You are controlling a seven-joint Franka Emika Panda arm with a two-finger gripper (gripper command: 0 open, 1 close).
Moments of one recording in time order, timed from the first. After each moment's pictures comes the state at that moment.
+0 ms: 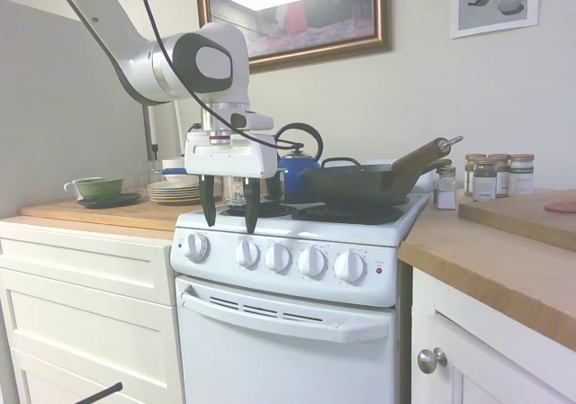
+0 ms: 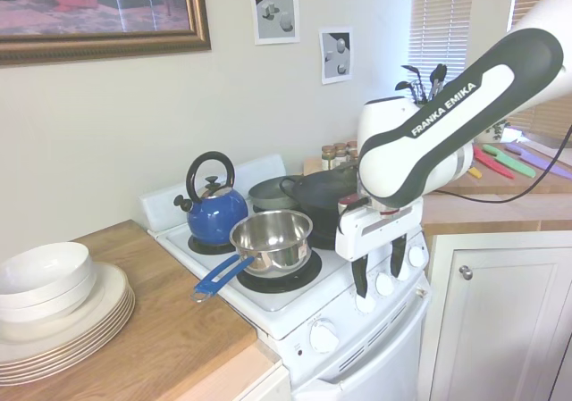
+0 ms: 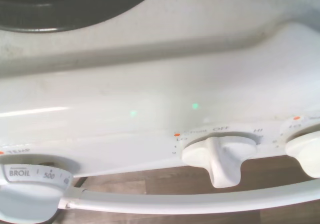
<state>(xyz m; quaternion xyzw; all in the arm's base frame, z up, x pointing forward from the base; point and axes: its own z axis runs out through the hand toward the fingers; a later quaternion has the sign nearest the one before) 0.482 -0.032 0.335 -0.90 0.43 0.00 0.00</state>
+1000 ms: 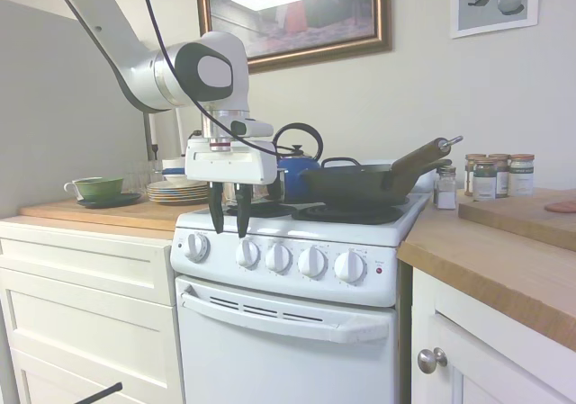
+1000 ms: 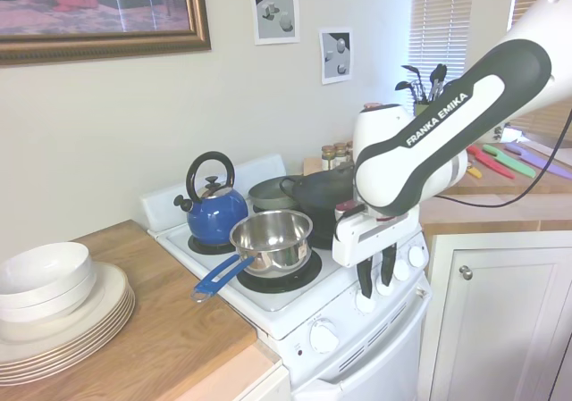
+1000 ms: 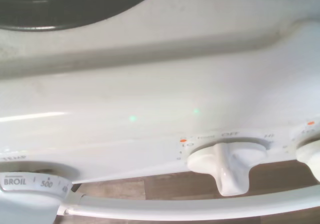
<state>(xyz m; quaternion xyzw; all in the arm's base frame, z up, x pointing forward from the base) 0.487 -0.028 0.322 -0.90 0.43 0.00 0.00</state>
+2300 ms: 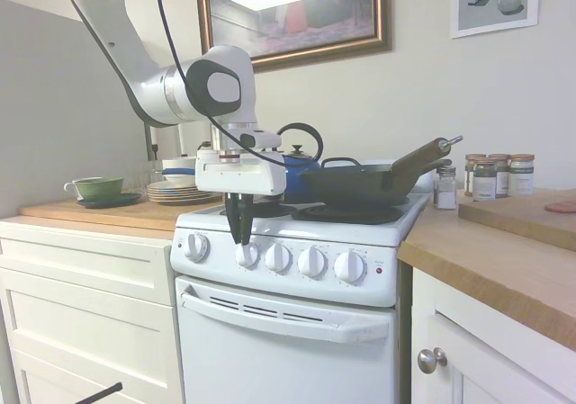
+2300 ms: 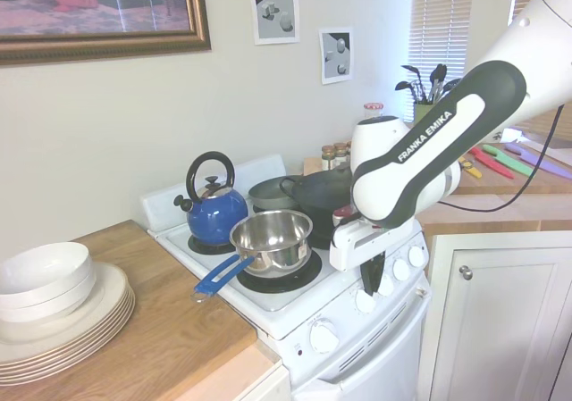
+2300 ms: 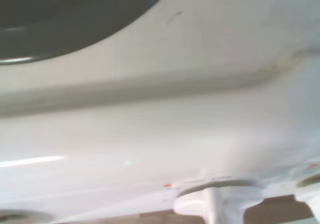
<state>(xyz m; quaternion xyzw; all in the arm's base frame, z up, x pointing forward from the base) 0.501 -0.037 0.304 -0.90 0.43 -0.02 0.00</state>
